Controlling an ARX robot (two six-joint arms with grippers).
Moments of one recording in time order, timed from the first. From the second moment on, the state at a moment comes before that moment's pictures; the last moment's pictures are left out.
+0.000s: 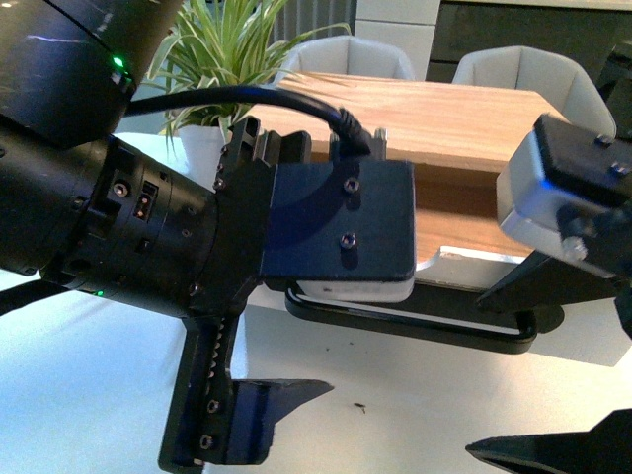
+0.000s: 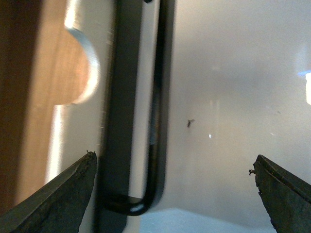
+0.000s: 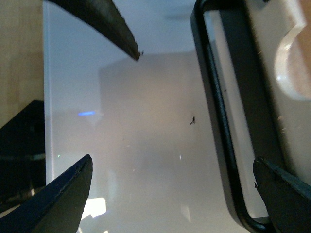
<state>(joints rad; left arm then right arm) -0.47 1.66 0.91 0.00 0.48 1.20 0.27 1.41 0.81 -0.36 -0.53 -0.94</state>
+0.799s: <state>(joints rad) -0.27 0.85 0.37 0.40 0.21 0.21 -0.05 0.70 0.34 0.21 -0.38 -0.30</state>
